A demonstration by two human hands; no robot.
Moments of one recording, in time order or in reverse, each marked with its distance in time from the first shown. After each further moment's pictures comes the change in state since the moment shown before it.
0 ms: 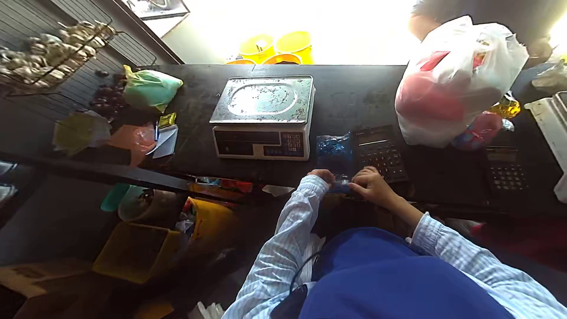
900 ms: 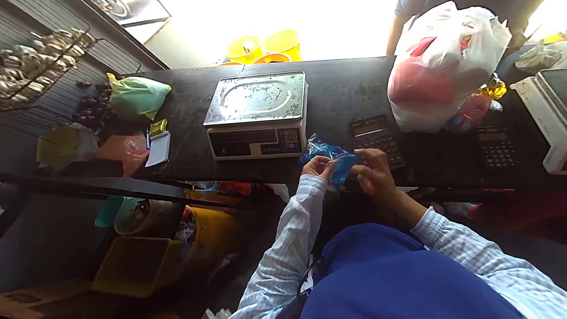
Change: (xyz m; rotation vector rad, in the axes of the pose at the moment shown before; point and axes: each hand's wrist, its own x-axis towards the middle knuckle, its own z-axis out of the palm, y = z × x) left_hand -0.034 0.006 0.013 -0.713 0.426 0.219; right_hand -0.011 -0.045 0.002 -0.195 0.440 -0.320
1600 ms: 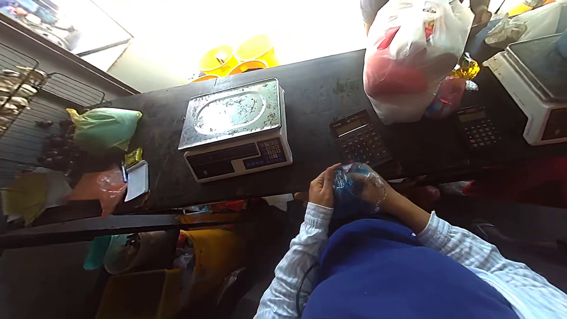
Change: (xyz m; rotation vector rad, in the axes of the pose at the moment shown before) left_hand -0.020 -0.006 0.046 -0.112 -0.084 0.155; right_hand -0.017 -0.016 -0.036 0.344 -0.319 0.573
